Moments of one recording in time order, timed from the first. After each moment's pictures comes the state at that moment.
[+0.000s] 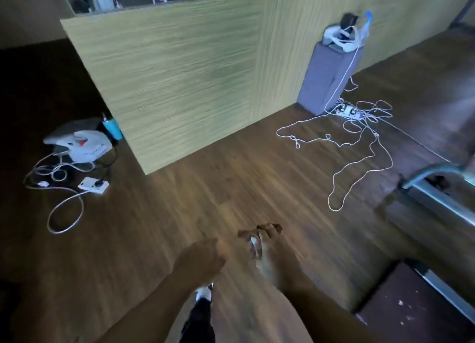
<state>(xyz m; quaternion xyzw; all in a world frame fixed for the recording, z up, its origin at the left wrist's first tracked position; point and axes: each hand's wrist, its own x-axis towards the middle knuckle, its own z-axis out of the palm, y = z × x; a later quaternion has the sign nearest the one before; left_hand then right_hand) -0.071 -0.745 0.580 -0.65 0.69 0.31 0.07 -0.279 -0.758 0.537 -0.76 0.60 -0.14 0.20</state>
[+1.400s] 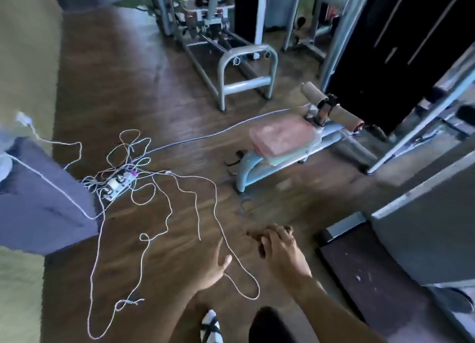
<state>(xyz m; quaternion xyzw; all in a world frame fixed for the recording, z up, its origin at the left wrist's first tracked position) -0.827 -1.549 0.574 -0.08 0.96 0.18 0.21 -0.874 -1.346 0.550 -0.14 0.95 -0.28 -0.05</state>
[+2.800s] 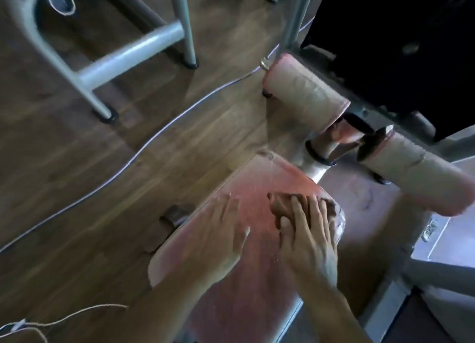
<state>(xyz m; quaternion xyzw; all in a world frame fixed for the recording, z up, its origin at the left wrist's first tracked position) -1.708 -1.459 0.269 0.17 0.96 0.13 0.20 -1.658 -1.284 0.258 0.16 0.97 -0.20 -0.03</state>
